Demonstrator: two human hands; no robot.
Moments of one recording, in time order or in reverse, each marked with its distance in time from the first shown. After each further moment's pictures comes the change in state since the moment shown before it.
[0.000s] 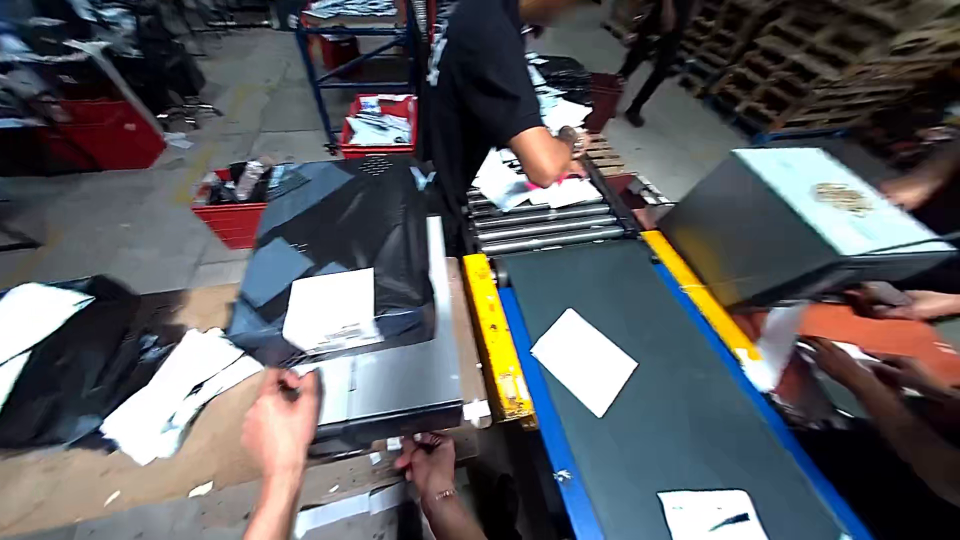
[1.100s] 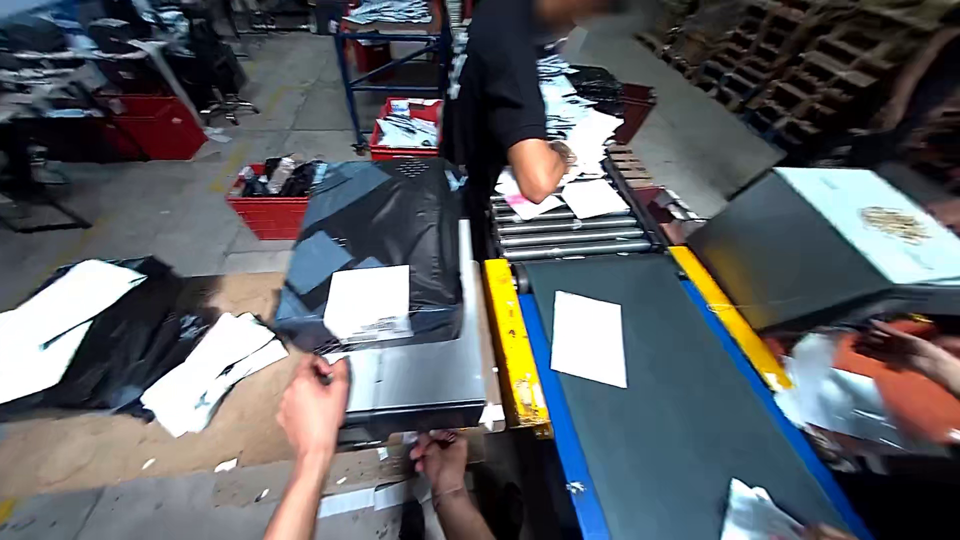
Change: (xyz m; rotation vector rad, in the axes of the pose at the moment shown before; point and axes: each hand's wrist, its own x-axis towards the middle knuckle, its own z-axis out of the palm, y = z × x) left_hand 0.001 0.003 -0.003 0.023 0.003 -0.048; right_hand 0.001 0.008 0.016 0.047 0.033 0.020
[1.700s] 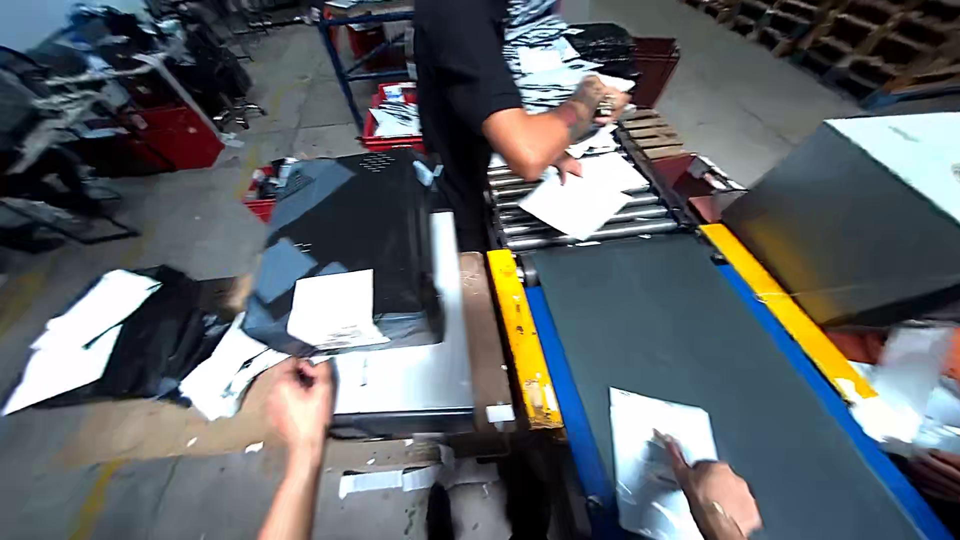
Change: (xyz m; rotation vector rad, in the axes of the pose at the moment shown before) left_hand -0.001 0.013 0.005 -0.009 0.066 0.014; right_hand 0.095 -0.044 -0.399 -1.094 0.635 0.133
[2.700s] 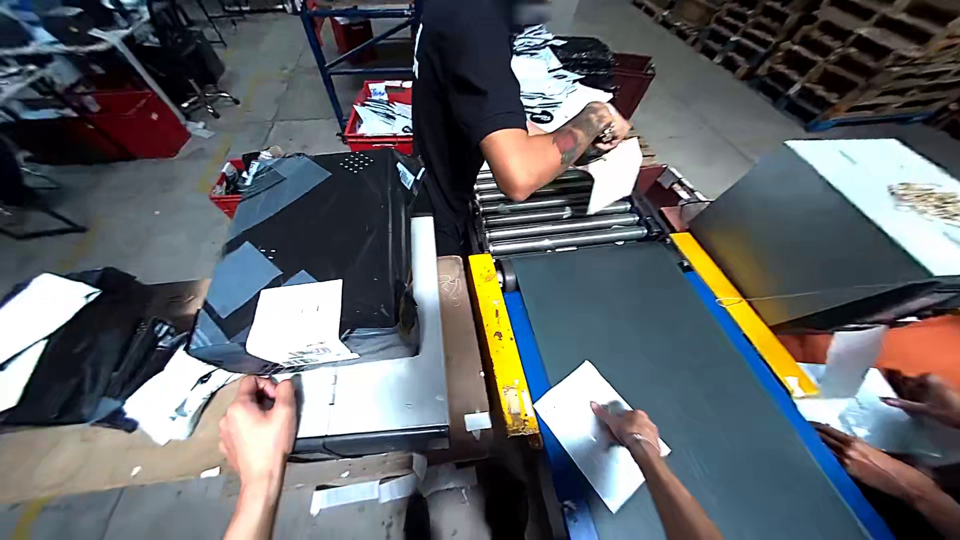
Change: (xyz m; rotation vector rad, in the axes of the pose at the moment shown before) left_hand 0.004 -0.008 0.002 0.007 0.036 -0.018; right_hand 0.071 -0.066 0.029 0.075 -0.217 0.037
